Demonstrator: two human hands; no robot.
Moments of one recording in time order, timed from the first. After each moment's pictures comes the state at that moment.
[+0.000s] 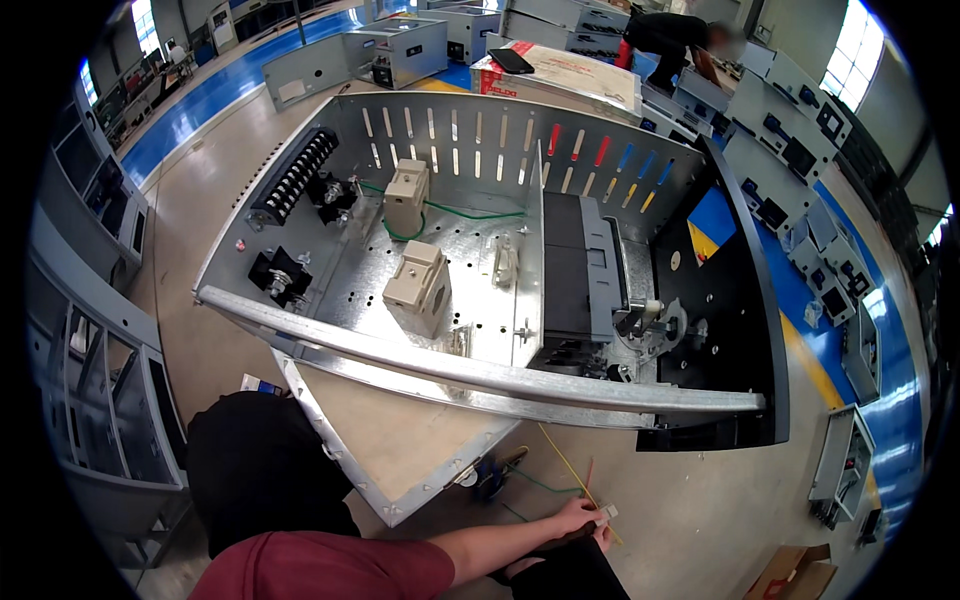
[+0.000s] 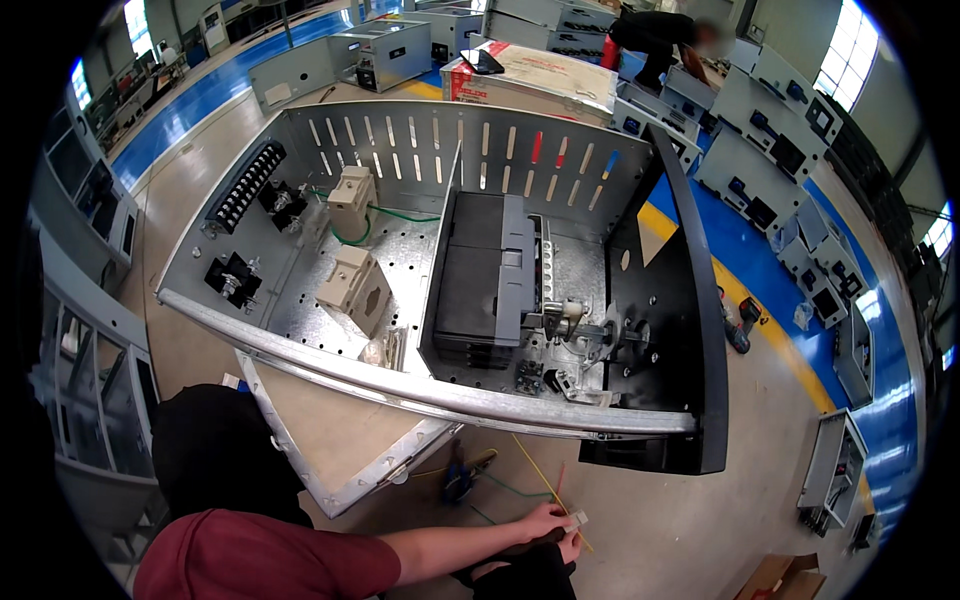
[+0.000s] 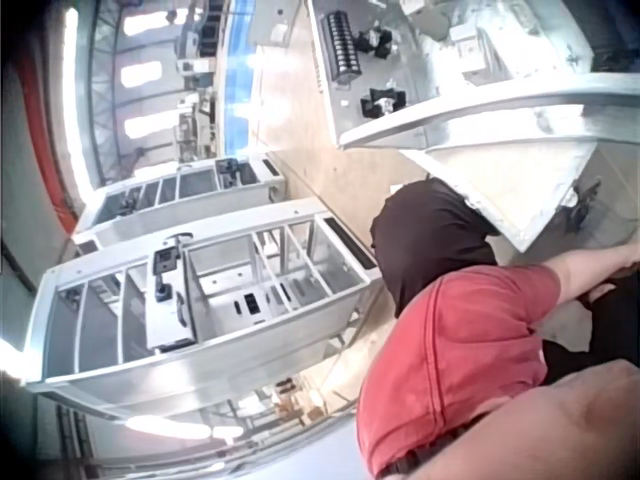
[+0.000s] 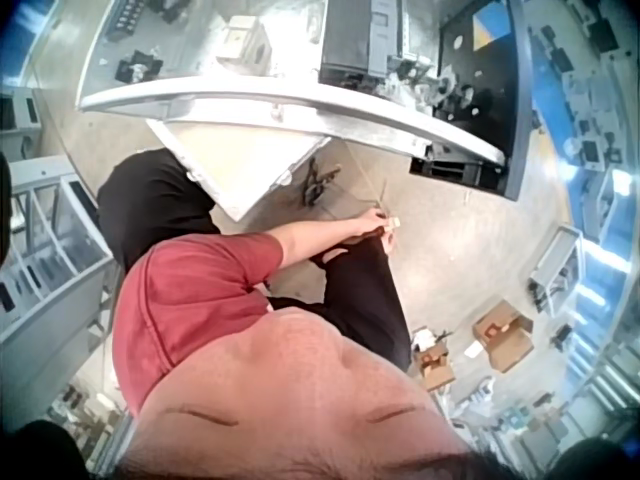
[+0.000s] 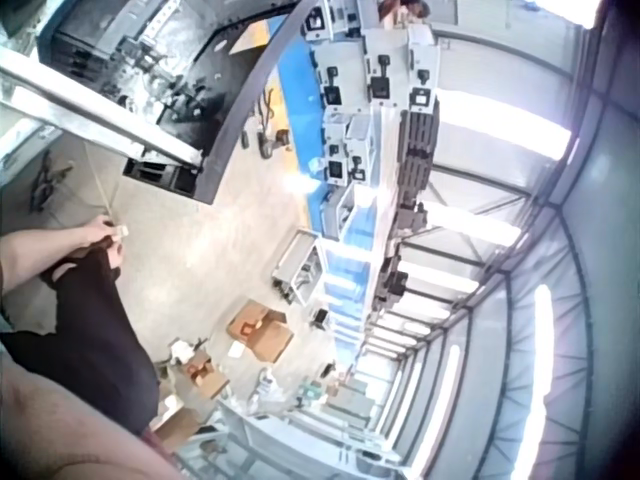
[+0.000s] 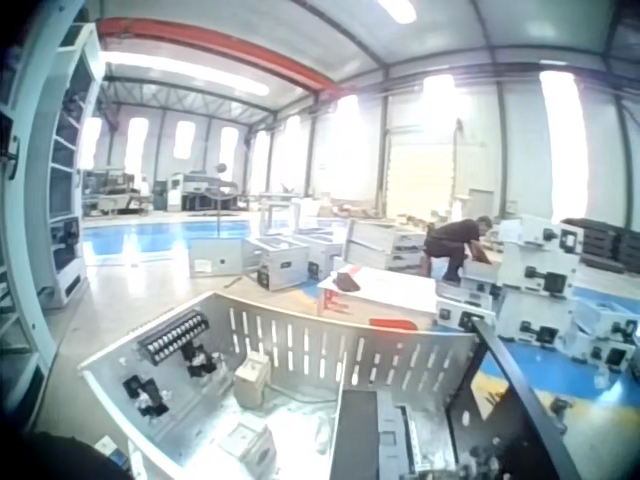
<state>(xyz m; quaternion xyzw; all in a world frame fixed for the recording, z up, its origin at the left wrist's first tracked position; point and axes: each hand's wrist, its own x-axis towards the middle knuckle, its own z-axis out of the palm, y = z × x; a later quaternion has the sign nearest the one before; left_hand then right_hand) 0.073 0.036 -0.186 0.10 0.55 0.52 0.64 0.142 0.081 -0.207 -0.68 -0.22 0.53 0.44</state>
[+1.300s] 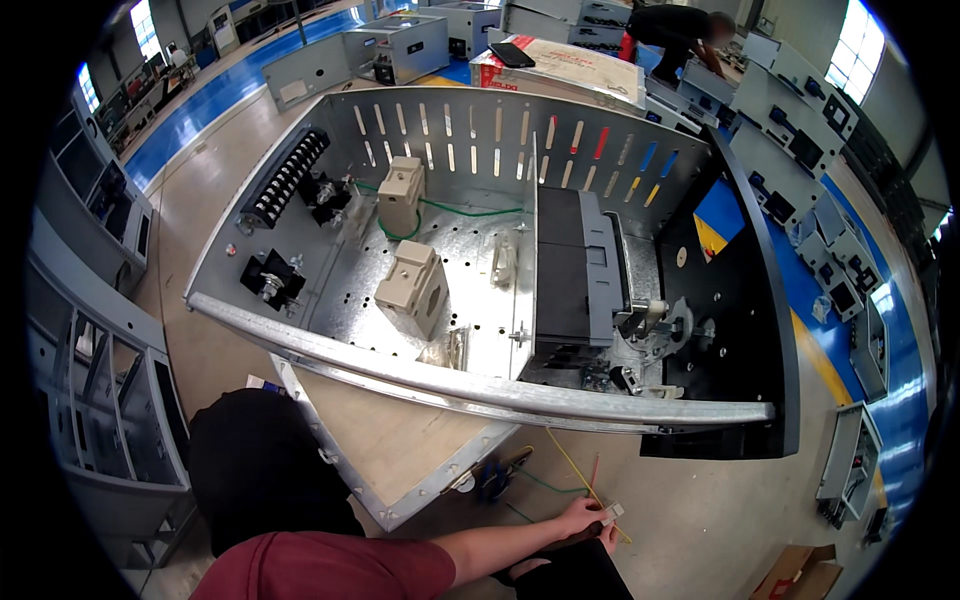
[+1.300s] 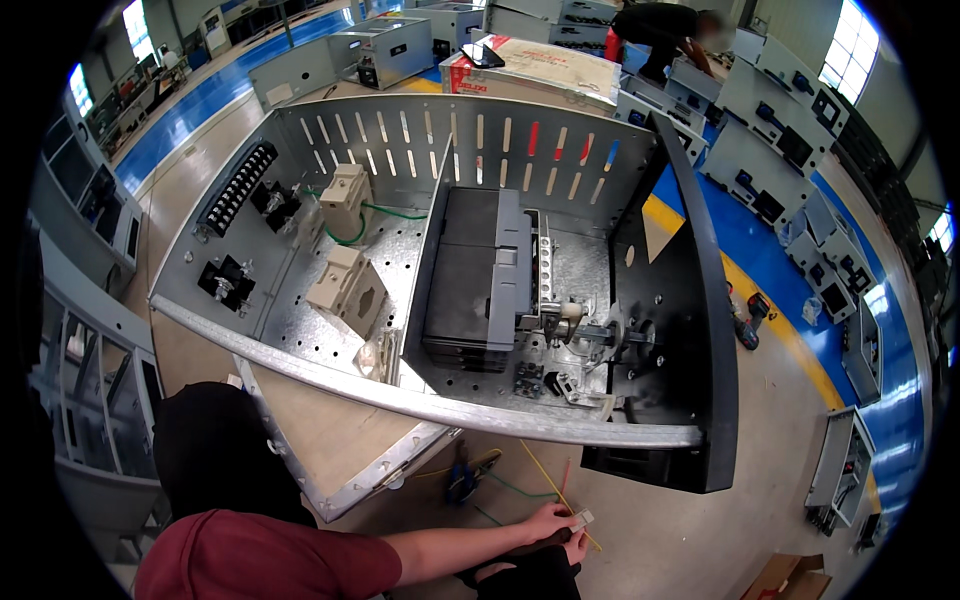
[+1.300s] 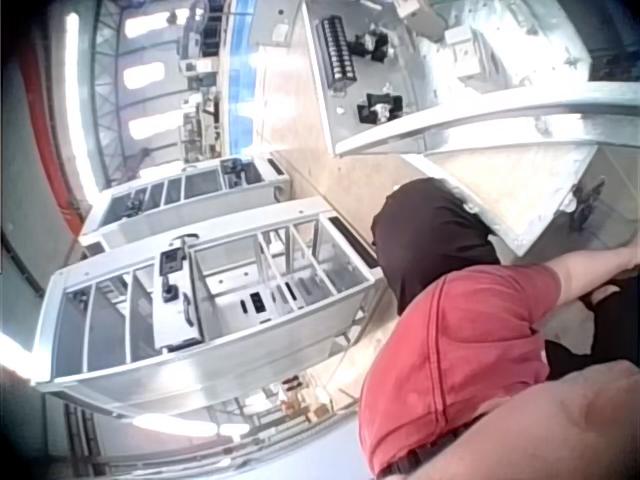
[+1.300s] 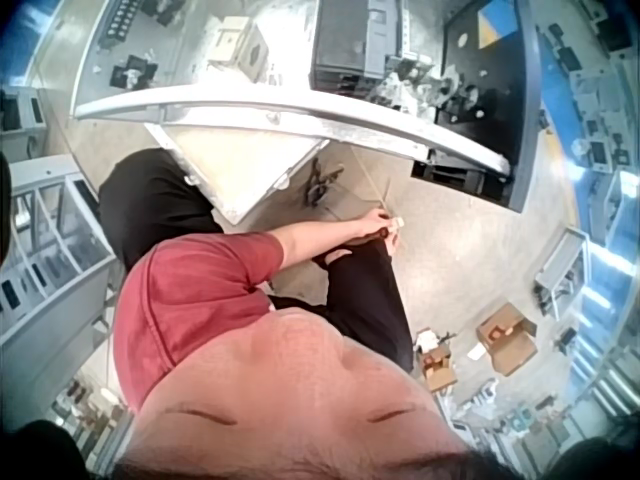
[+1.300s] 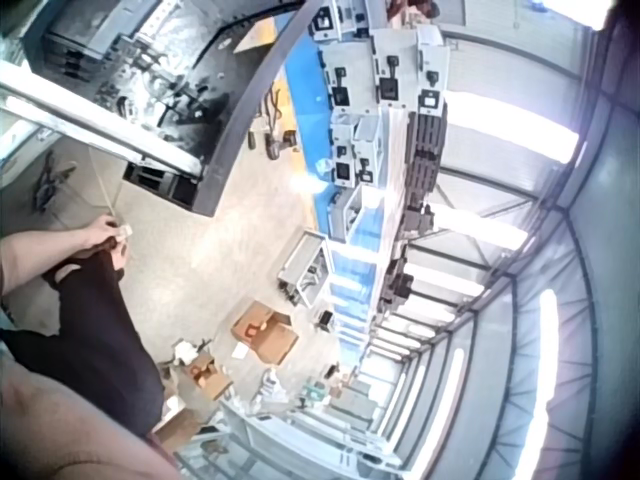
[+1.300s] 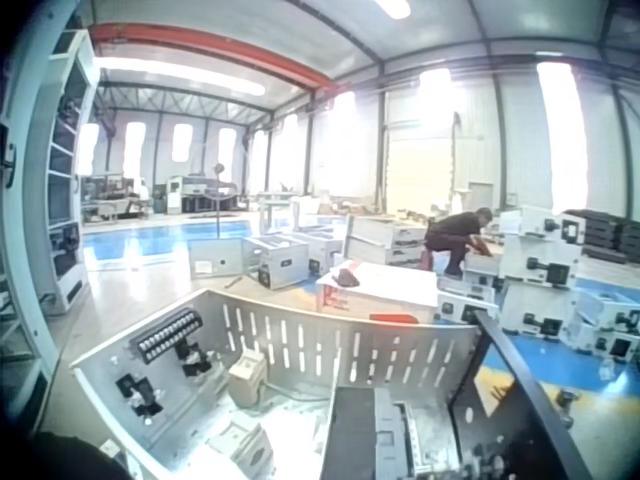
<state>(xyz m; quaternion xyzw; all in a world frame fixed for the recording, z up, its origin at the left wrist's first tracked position) 0.070 0.033 -0.180 0.07 0.53 0.53 0.66 0.128 0.086 -0.205 -0.67 -0.23 0.55 0.44</state>
